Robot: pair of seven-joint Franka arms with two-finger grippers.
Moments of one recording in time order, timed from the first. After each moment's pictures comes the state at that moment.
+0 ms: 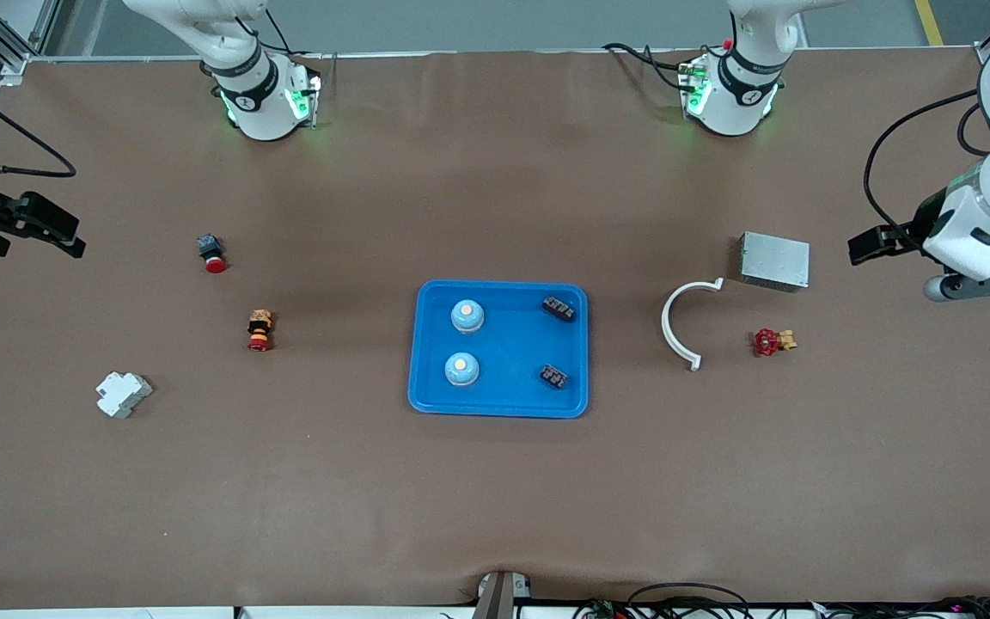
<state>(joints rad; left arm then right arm) 0.20 0.02 -0.23 -1.77 0.06 1.66 -0.15 -0.09 -0.02 0.06 -1.62 0.00 1.66 0.01</state>
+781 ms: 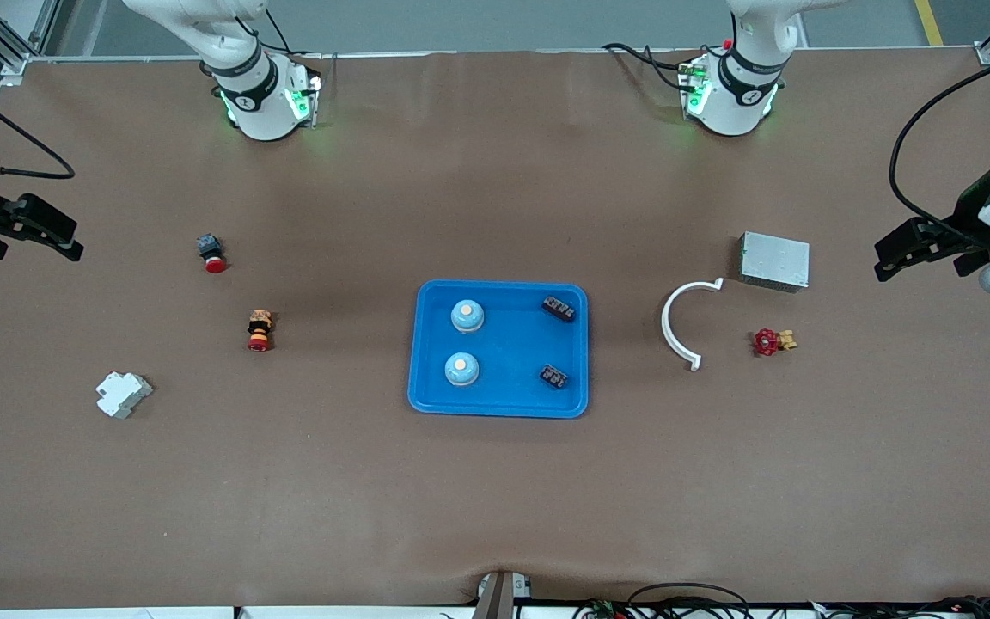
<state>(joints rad) 0.18 0.08 -0.27 -1.52 0.05 1.68 -0.13 -0.09 -0.02 0.06 -1.62 0.00 1.68 0.01</state>
